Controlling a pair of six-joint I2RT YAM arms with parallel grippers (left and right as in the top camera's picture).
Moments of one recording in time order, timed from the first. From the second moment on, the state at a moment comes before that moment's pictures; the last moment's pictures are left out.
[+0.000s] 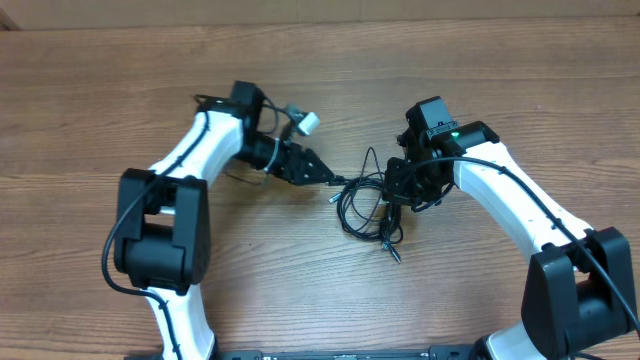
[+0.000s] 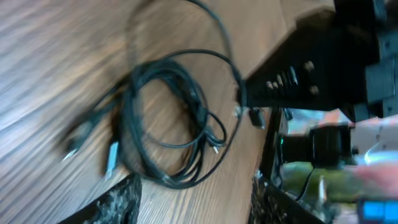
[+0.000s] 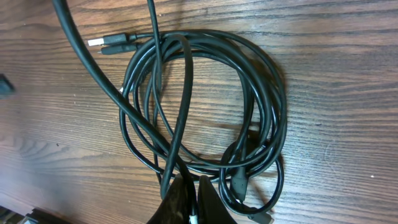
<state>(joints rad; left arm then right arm) -0.22 2.05 1.43 -0.94 1.05 0.41 0.32 1.71 1.21 -0.93 -0.36 0.46</state>
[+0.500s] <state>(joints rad) -0.51 2.05 1.43 -0.77 0.80 0.44 0.32 1.71 1.21 -0.93 -0.36 0.46</state>
